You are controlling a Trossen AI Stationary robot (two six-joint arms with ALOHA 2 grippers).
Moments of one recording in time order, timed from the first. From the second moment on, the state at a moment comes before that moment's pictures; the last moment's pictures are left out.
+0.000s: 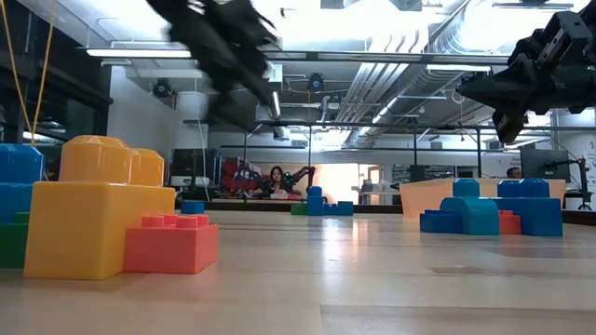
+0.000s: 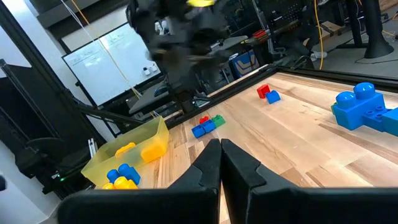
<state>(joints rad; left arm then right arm) 0.37 1.57 1.17 -0.54 0.29 -0.46 -0.13 0.01 0.01 0.02 0.00 0.44</state>
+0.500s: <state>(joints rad) 0.52 2.26 2.01 -0.80 -0.04 -0.36 -0.13 0.01 0.01 0.02 0.00 0.44</state>
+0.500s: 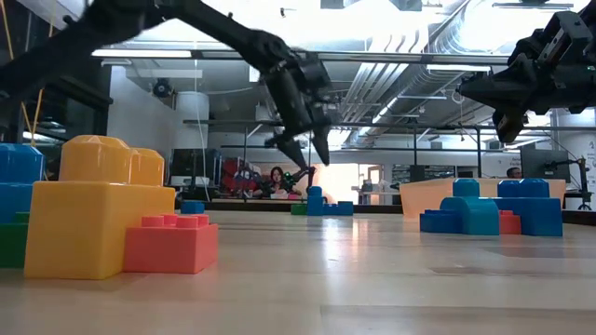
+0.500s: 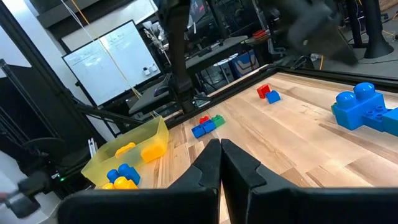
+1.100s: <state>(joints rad) 0.53 2.40 2.01 -0.74 -0.04 -0.49 -0.13 0.01 0.01 0.02 0.00 0.44</state>
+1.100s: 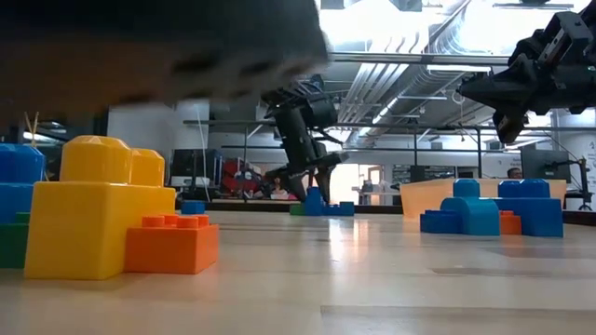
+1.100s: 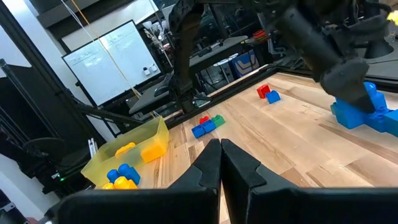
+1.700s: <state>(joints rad) 0.55 2.03 2.01 -0.95 -0.04 -0.16 -0.13 0.01 0.01 0.02 0.00 0.44</state>
